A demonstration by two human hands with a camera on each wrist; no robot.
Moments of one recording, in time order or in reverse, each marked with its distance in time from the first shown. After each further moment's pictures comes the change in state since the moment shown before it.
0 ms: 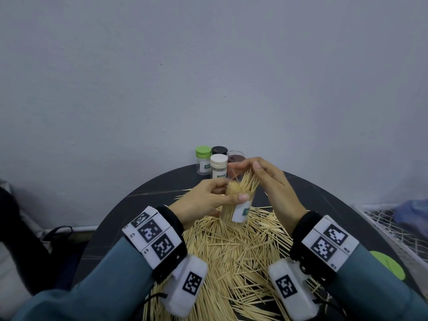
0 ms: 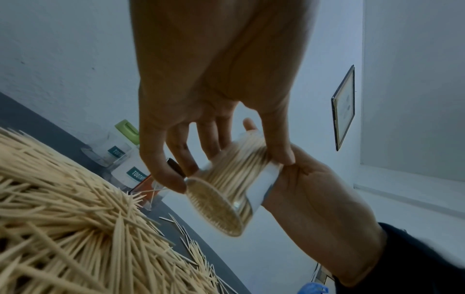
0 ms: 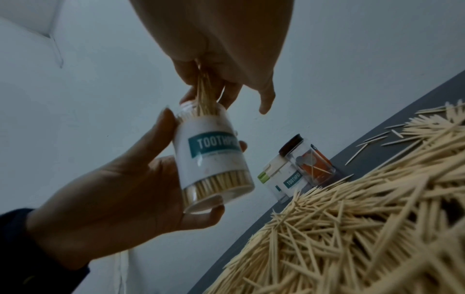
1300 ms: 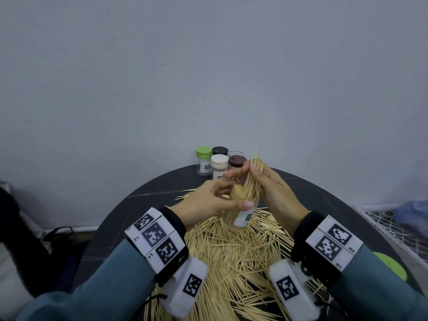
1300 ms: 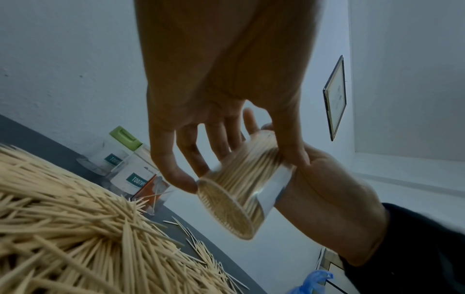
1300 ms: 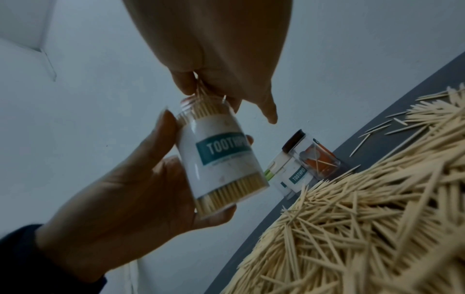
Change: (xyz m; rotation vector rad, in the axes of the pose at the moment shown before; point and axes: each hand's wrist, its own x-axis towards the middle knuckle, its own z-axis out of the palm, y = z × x) left_hand -0.001 0.001 0.002 0.033 -0.031 0.064; right_hand 0.000 -0.001 0.006 0.218 -0.048 0.128
